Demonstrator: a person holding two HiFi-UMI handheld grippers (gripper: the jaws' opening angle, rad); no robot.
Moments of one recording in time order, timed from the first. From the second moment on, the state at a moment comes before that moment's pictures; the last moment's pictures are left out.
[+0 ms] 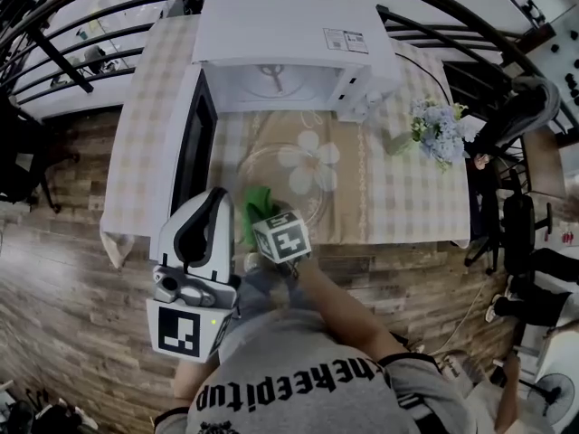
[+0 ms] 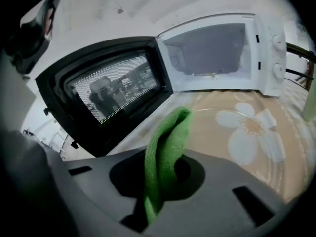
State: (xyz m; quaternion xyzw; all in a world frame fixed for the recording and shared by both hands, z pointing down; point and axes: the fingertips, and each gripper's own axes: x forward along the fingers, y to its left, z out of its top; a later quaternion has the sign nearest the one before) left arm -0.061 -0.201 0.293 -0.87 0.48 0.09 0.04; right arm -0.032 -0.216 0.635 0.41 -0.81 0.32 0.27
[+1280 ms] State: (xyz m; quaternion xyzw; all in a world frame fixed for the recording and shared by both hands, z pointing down) left arm -0.036 -0.180 0.283 -0.91 0.38 0.12 0.04; right arm 0.095 -0.185 0.646 0.55 -0.73 0.25 0.31
